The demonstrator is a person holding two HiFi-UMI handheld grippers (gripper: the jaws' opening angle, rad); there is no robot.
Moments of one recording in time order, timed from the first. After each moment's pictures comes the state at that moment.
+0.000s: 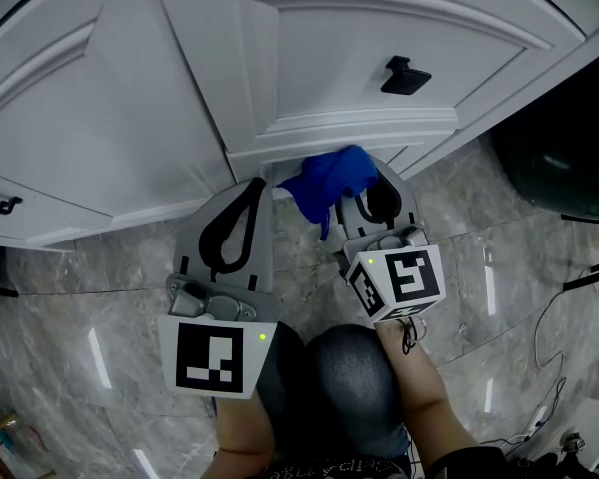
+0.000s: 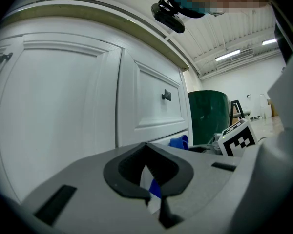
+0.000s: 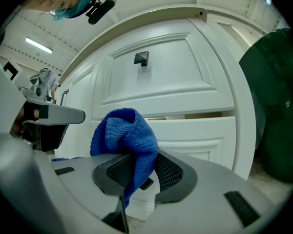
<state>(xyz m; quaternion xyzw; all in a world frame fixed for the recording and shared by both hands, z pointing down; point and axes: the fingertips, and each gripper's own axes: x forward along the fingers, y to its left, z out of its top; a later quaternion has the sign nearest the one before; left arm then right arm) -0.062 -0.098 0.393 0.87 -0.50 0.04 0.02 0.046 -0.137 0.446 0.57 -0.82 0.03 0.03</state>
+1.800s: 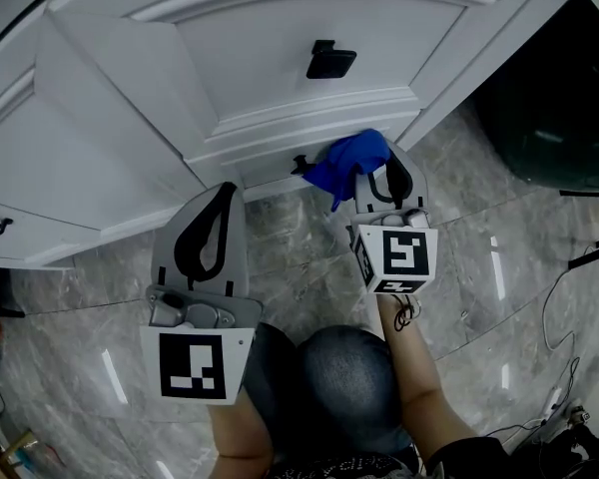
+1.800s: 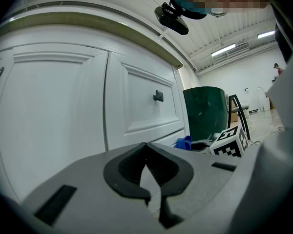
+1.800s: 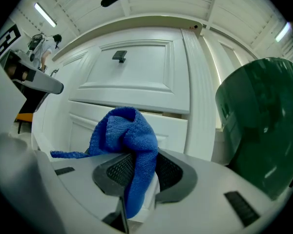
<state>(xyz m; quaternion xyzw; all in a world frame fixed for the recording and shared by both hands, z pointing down) -0.046 -0.090 0.386 0.87 -0.50 0.06 0.00 0.130 -0.145 0.459 0.65 -0.75 -0.04 0.08</state>
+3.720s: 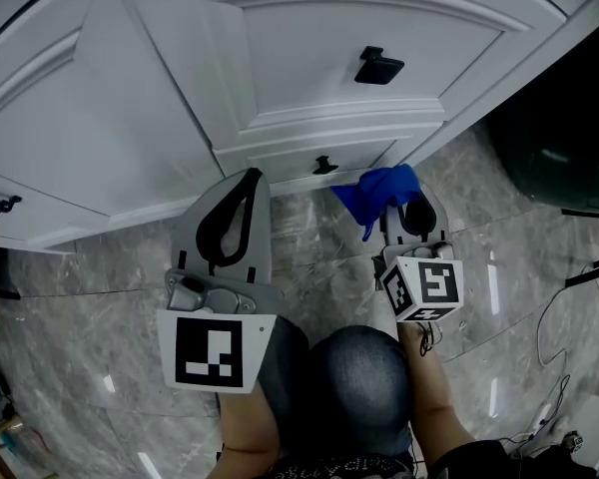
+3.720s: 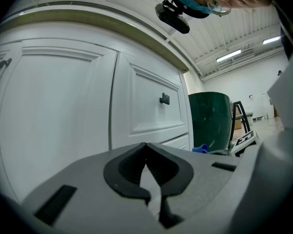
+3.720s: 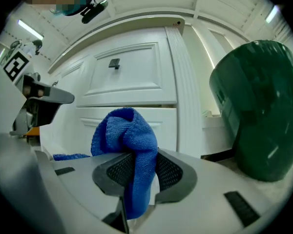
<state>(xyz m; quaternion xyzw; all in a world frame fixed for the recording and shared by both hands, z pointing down) -0.050 -0.098 0.382 0.86 -0.51 0.02 0.02 0.137 -0.108 0.476 0.64 -0.77 0.03 0.05</state>
